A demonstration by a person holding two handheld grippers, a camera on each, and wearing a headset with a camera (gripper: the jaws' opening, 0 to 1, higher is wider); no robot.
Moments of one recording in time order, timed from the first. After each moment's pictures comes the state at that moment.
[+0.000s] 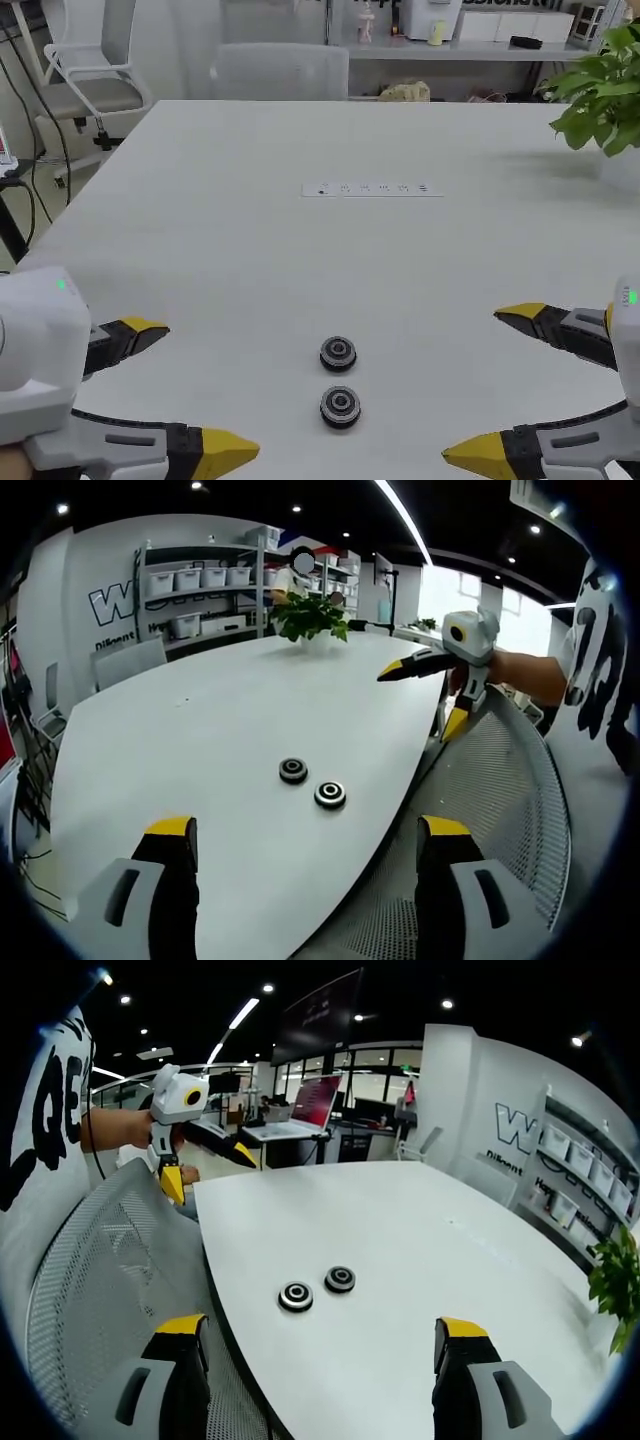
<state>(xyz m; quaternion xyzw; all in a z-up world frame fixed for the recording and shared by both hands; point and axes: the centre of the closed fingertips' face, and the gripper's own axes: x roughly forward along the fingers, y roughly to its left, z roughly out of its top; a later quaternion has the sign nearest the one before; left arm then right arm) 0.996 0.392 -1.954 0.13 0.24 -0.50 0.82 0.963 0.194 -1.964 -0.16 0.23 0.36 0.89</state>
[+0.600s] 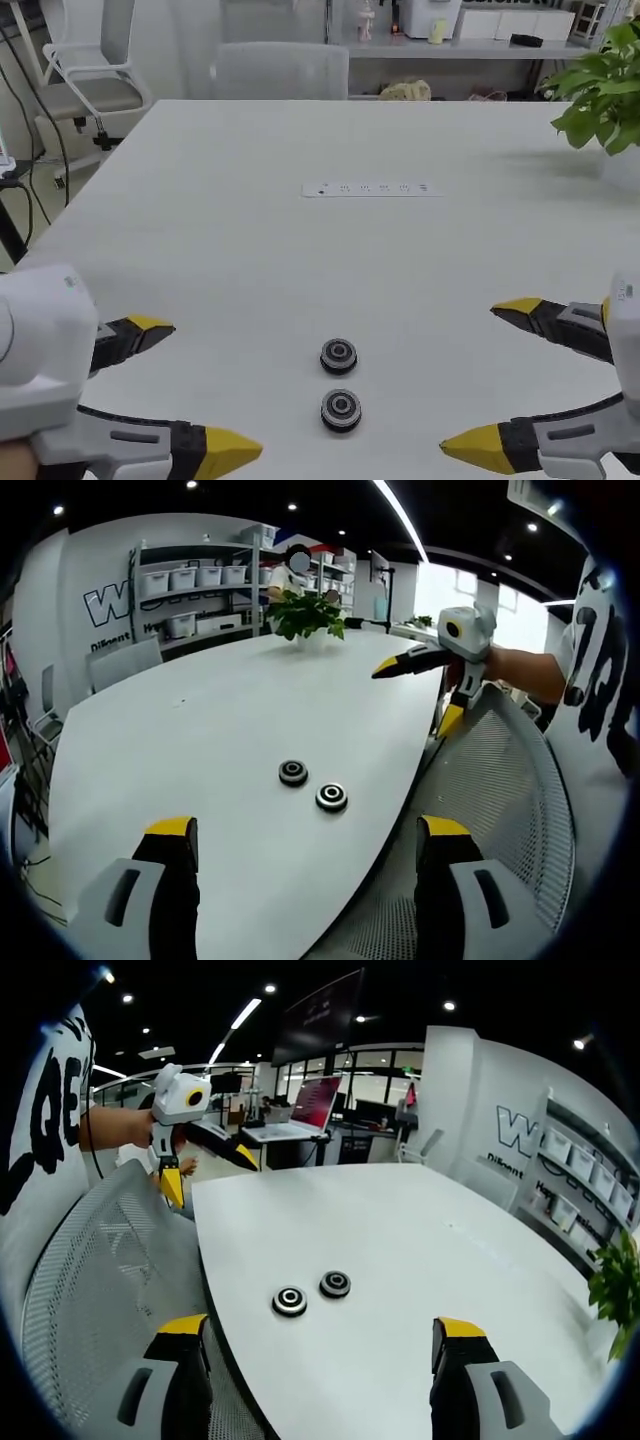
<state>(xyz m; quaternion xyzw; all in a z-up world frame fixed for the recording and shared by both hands) 1.003 0.386 -1.955 0.14 0.25 -0.50 0.82 0.974 0.194 -1.962 -0.17 0.23 0.37 0.89</state>
